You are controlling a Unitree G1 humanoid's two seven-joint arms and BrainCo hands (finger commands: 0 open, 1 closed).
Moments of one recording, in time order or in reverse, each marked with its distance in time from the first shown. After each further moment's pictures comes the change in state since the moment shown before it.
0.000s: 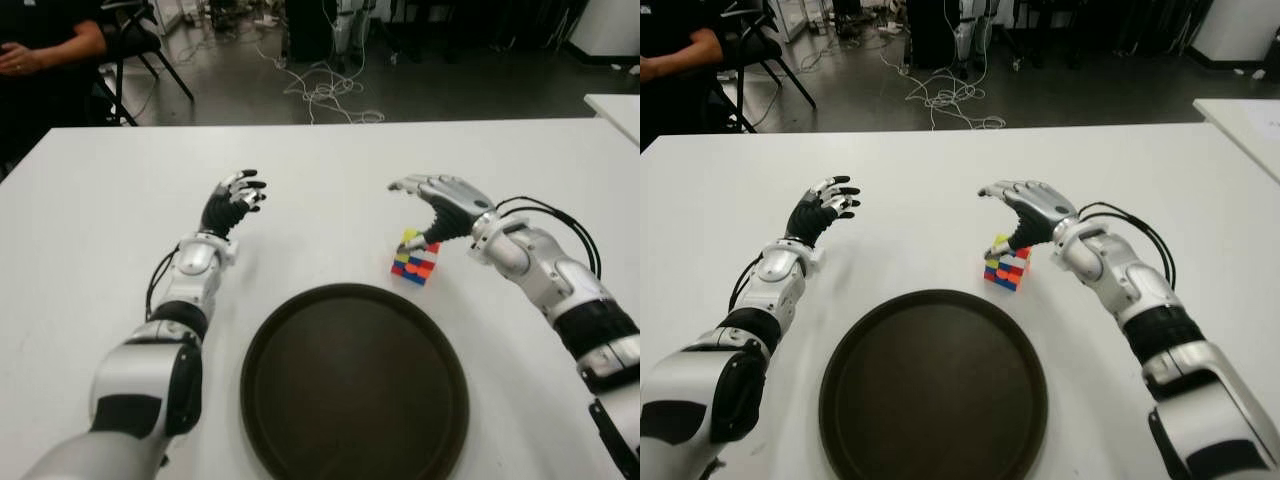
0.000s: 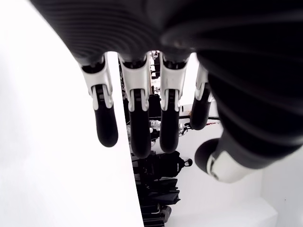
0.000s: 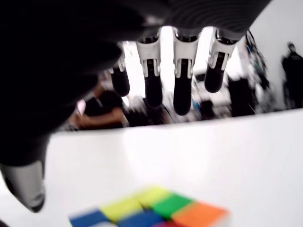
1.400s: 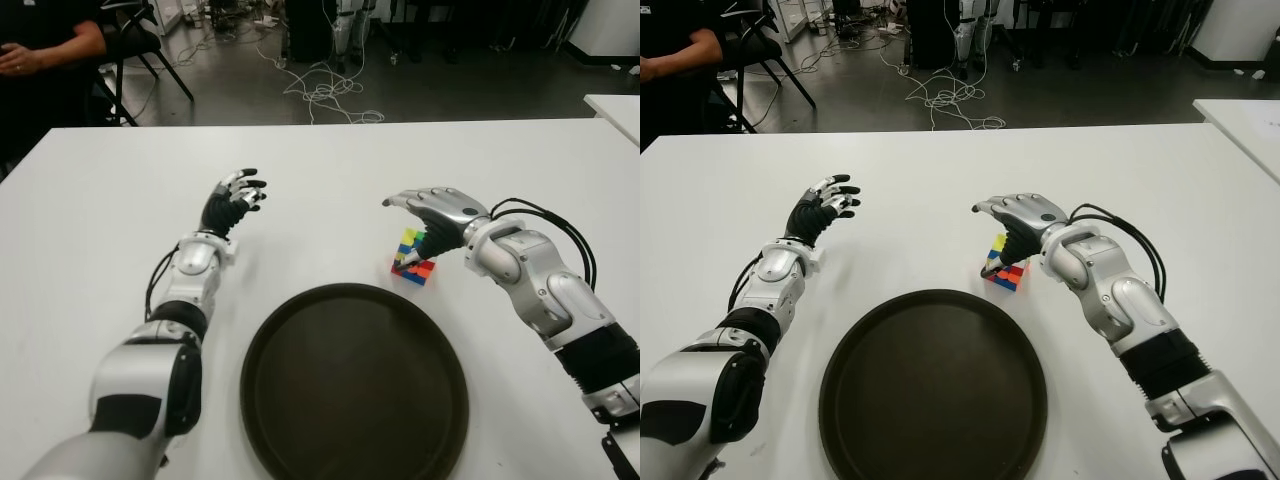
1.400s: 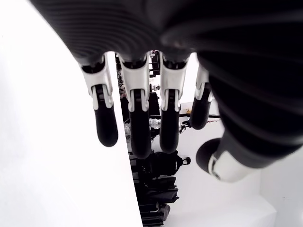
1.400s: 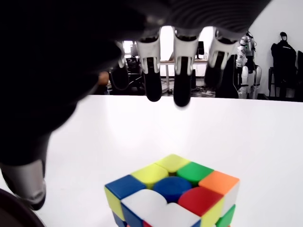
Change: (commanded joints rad) left arm -0.005 0.002 0.009 0.005 -0.010 0.007 -0.015; right arm 0.085 -0.004 0.022 -0.286 -0.090 0.222 0.165
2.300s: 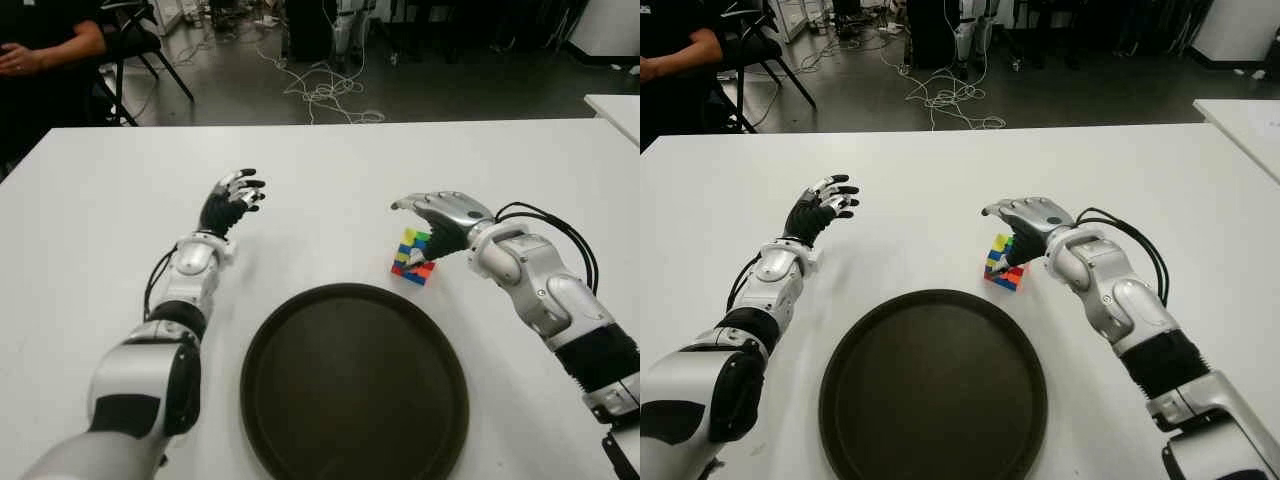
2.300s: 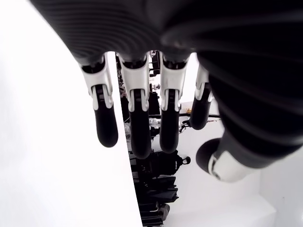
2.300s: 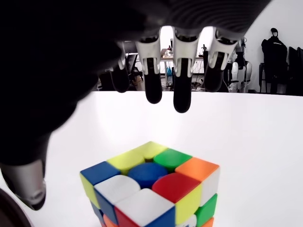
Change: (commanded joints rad) left arm -0.004 0.004 -0.001 0.003 0.008 0.001 0.009; right arm 0.001 -0.009 -0.001 0.060 -0.006 0.018 -0.034
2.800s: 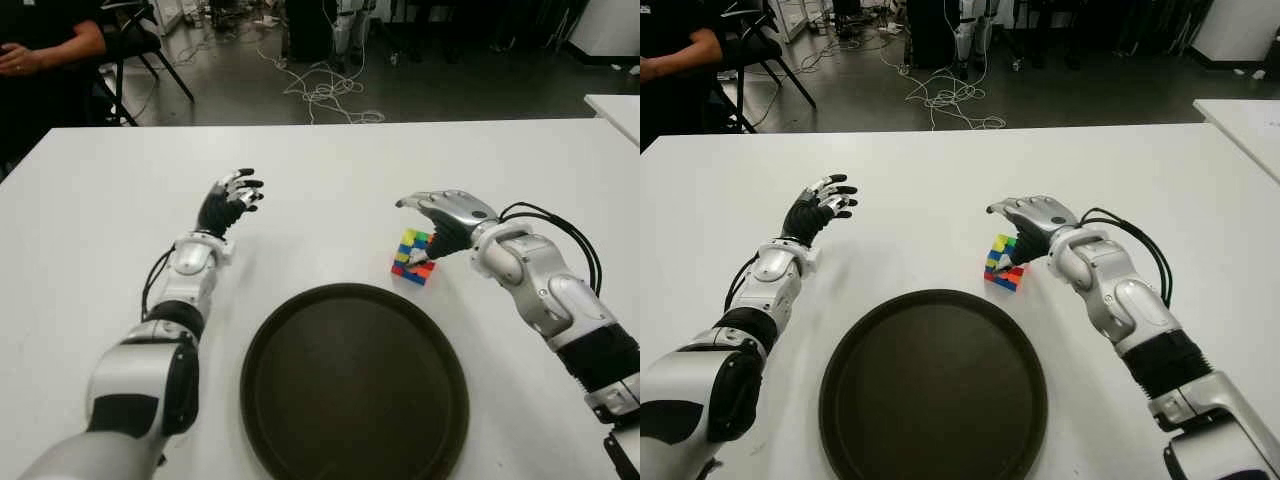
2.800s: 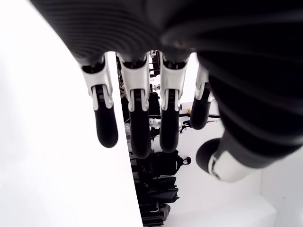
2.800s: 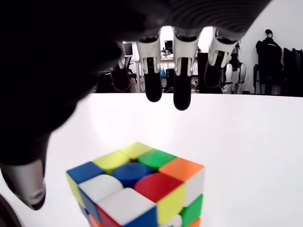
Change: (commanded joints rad) left arm -0.003 0.004 -0.001 0.001 0.001 0.007 -0.006; right arm 0.004 -0.010 -0.011 0.023 0.016 0.001 -0.023
